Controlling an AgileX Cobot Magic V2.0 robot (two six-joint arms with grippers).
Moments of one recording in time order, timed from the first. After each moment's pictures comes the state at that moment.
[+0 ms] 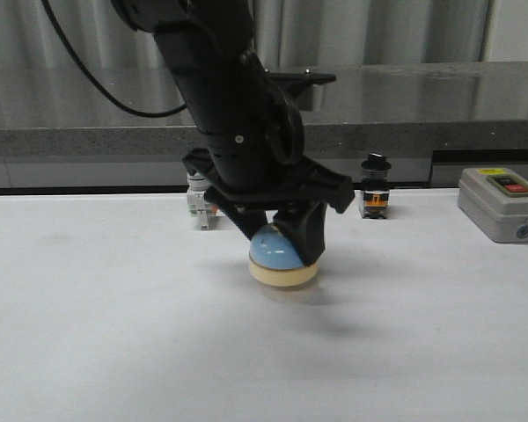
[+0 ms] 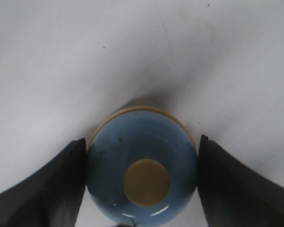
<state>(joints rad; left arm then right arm) -0.71 2.06 -1.51 -0.09 0.67 0.02 0.10 -0.01 0.03 -0.05 0.04 0.06</state>
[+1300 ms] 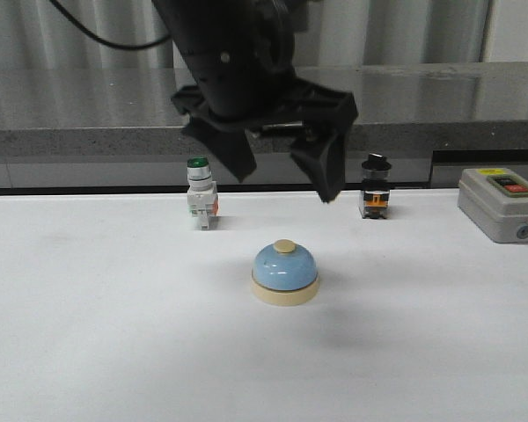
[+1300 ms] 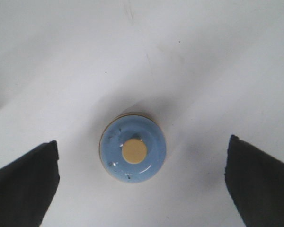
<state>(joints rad) -0.71 1.88 -1.52 -0.09 0.75 0.02 0.10 -0.01 0.03 -0.05 0.04 0.06</state>
